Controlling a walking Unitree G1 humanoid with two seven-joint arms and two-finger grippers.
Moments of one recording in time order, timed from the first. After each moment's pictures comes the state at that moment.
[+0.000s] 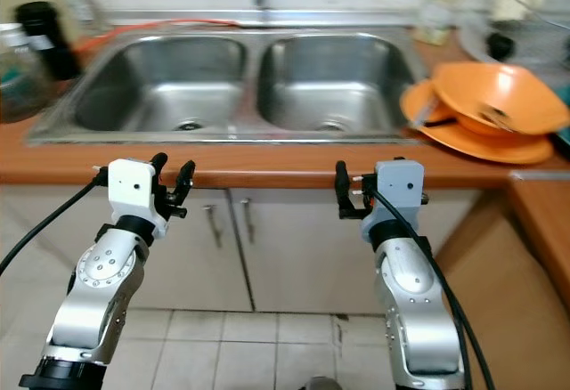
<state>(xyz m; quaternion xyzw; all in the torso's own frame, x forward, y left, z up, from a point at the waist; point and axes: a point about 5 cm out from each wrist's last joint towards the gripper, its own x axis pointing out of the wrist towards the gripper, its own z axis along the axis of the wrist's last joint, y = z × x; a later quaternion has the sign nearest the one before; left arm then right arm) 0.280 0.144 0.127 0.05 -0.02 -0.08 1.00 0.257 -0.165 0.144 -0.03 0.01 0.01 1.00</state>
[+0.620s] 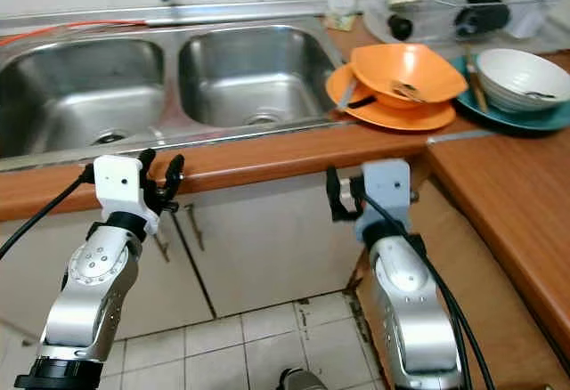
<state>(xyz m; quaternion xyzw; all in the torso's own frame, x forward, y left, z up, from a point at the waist) 0.280 0.154 0.133 0.04 -0.03 -0.05 1.00 0.260 -0.153 0.149 -0.05 0.01 0.05 1.00</state>
